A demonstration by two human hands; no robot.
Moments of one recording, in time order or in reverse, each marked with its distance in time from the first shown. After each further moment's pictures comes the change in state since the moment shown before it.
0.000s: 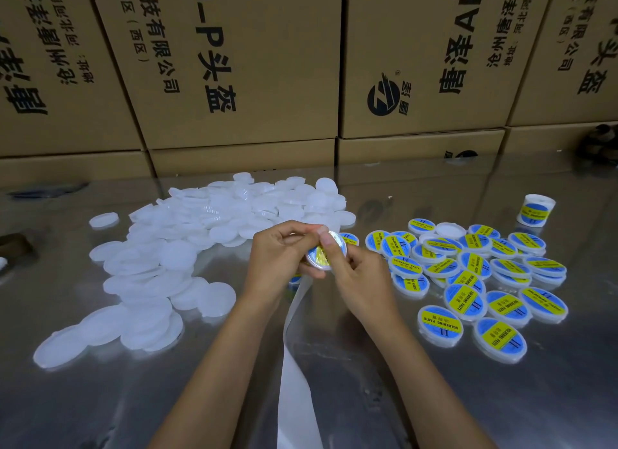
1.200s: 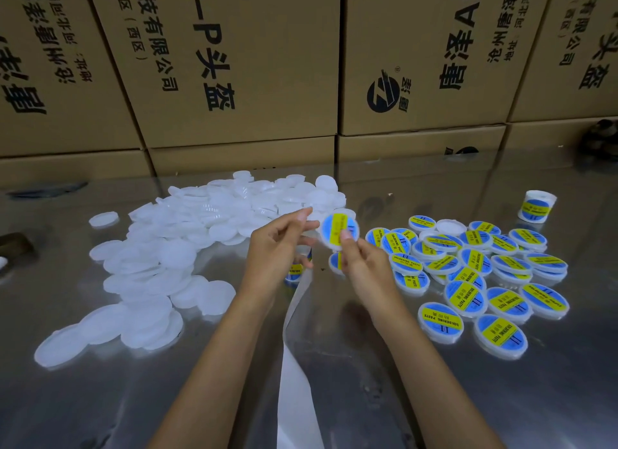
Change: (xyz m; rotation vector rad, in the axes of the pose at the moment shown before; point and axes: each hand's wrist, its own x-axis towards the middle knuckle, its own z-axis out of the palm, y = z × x) left_hand 0.010 -0.009 -0.004 0.054 0.059 0.069; right_hand 0.008 0.002 -0.008 0.146 -0.011 0.208
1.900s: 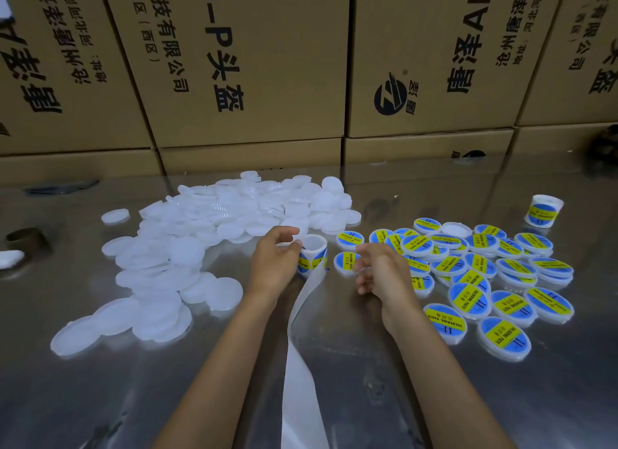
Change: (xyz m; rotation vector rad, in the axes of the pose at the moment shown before) left_hand 0.017 -0.038 -0.011 0.235 0.168 -0.162; right_hand 0.006 0.006 -0.011 0.368 0.073 0.349
